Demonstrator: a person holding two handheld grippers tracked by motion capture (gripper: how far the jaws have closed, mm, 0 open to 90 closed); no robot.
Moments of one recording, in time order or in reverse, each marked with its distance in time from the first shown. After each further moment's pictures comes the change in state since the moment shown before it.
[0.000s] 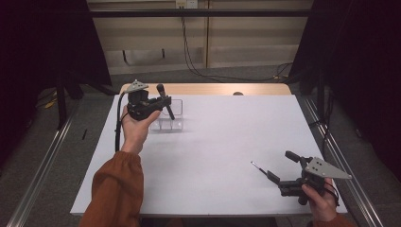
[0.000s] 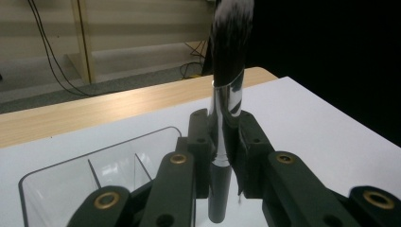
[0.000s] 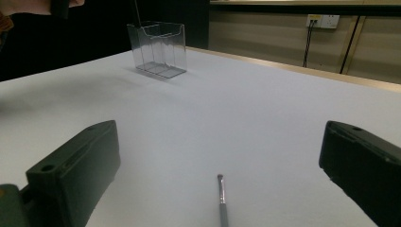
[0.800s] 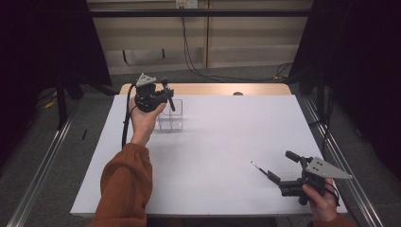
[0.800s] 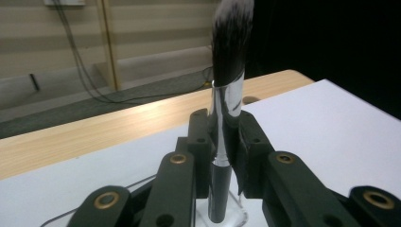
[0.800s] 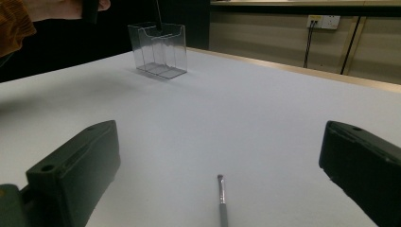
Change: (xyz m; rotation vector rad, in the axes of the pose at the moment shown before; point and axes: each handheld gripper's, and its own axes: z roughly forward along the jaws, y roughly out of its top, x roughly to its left) left arm 0.013 0.006 0.034 -0.007 0.089 0.045; right arm -0.001 0.000 -0.001 0.000 0.003 -0.002
